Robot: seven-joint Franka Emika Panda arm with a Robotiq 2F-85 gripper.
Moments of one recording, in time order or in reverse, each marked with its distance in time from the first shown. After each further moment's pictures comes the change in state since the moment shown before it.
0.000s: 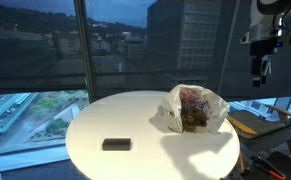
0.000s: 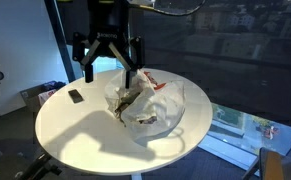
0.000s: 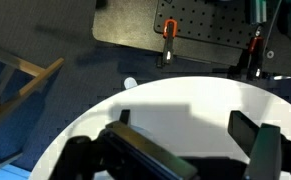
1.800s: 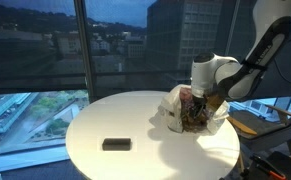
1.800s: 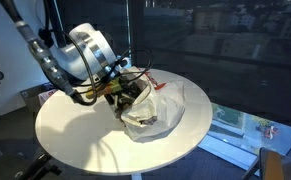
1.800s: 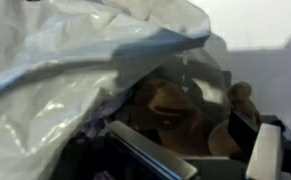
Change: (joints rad) arm 0.077 0.754 0.164 0.062 -0.901 0.931 1.102
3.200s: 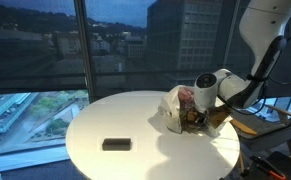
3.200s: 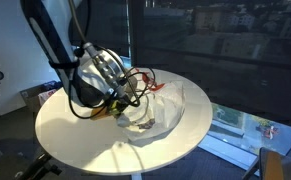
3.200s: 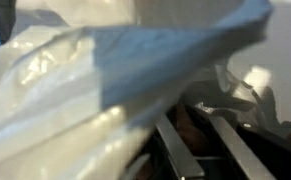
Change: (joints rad) arm 0.042 0.147 -0.067 0.040 -0.492 -0.030 0.605
